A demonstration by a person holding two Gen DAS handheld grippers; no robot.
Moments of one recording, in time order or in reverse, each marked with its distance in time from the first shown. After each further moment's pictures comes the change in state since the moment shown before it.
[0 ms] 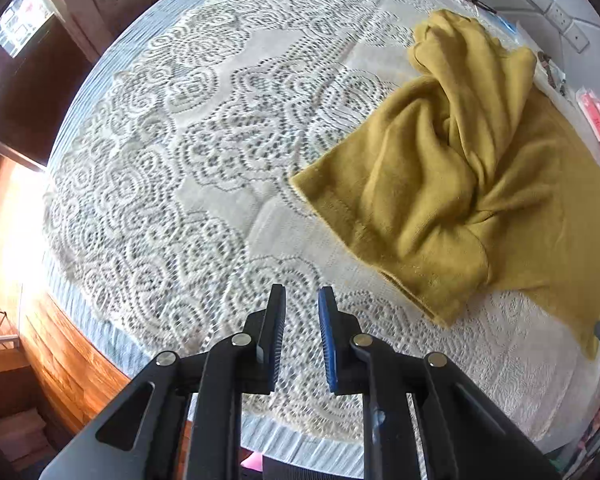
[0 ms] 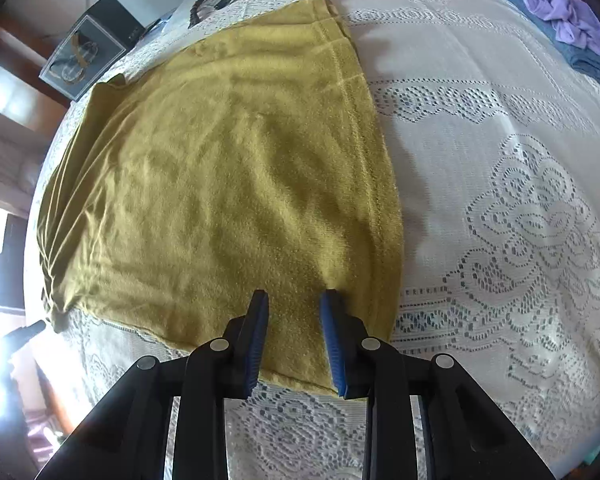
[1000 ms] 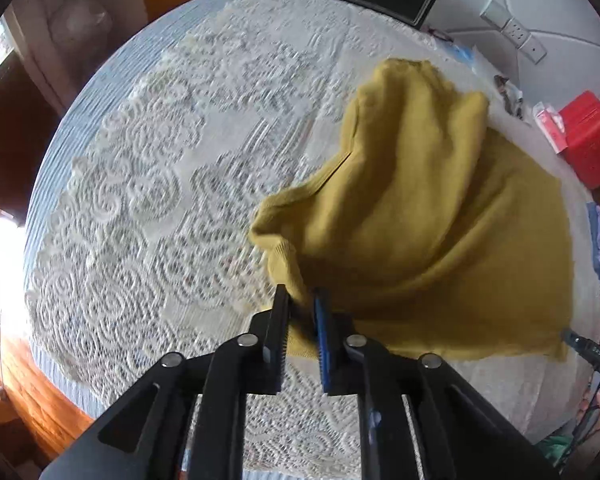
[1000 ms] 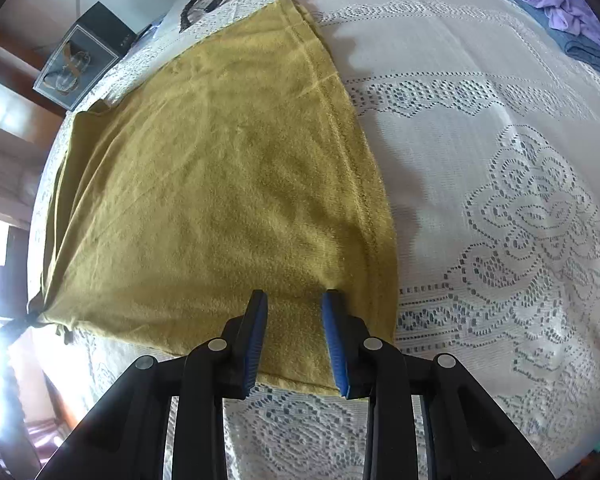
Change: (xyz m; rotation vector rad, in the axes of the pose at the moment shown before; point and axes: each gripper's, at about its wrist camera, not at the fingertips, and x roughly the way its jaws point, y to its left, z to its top) left arm -0.041 -0.011 0.078 0.152 -0.108 -0.158; right arm 0.003 -0.002 0.005 0.084 0.023 0.023
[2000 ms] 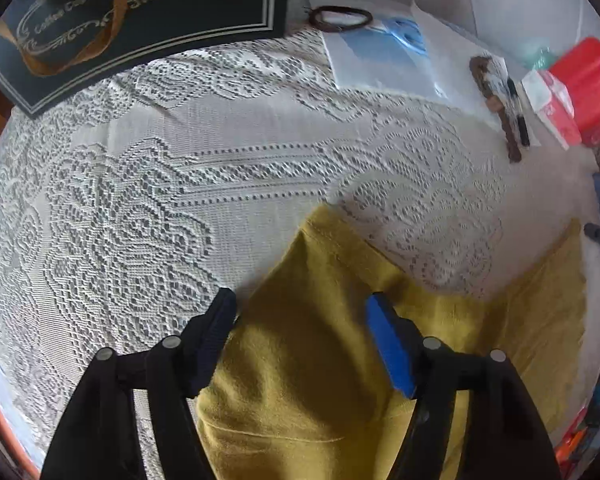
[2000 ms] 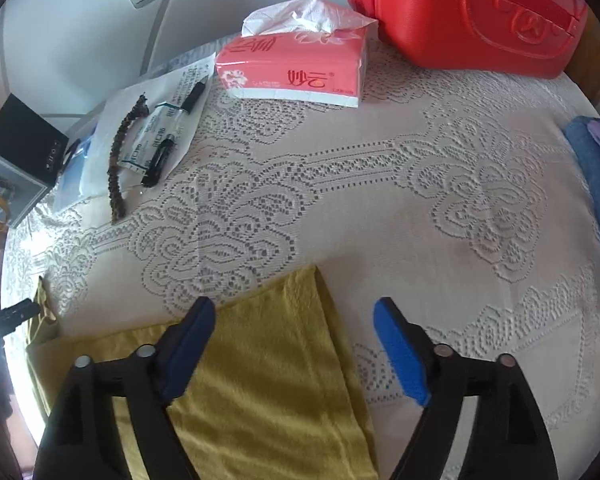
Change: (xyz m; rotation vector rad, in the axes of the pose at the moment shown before) left arm 0.199 -0.156 0.286 0.411 0.187 -0.044; right arm 0.052 0.037 0.288 0.005 -0.092 -0.157
